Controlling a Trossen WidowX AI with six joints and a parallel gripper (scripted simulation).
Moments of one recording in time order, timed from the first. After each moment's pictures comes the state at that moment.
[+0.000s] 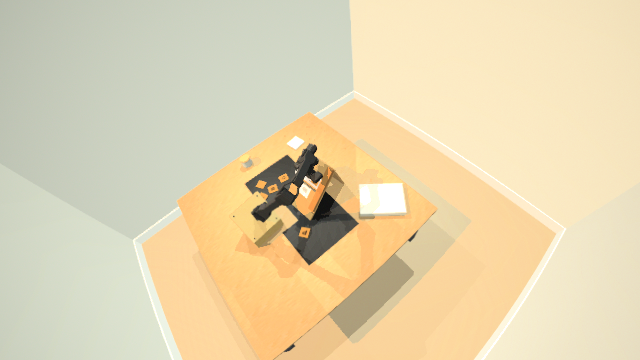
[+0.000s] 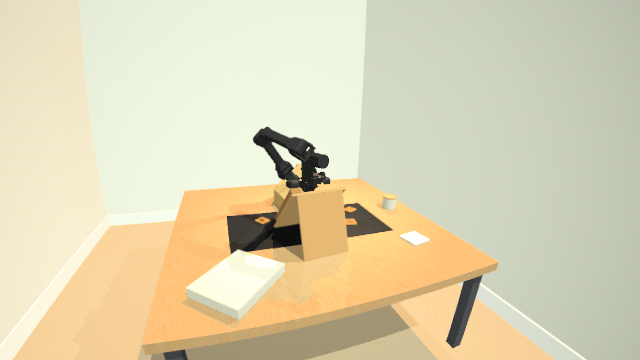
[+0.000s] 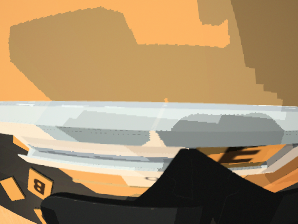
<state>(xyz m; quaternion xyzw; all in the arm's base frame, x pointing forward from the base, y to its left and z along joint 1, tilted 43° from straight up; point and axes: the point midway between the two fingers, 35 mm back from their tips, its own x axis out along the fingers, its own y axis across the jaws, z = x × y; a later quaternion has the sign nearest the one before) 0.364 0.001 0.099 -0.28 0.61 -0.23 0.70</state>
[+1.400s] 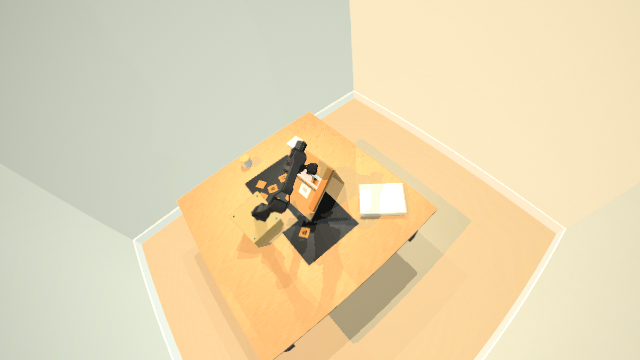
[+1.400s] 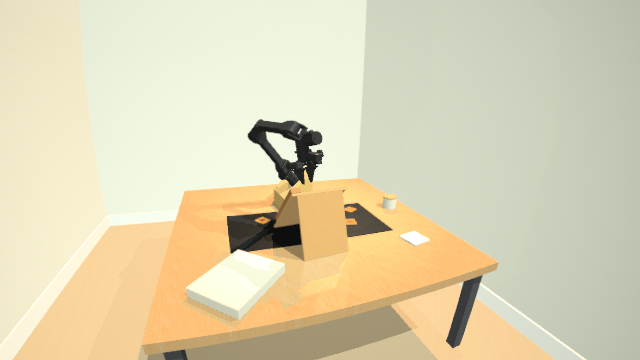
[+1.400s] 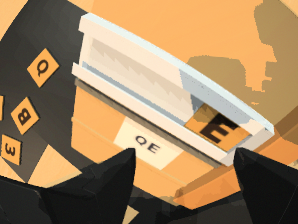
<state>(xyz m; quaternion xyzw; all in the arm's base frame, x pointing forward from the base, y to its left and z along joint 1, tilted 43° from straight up) 0.328 0.050 0.148 -0.47 0.59 -0.03 0.66</state>
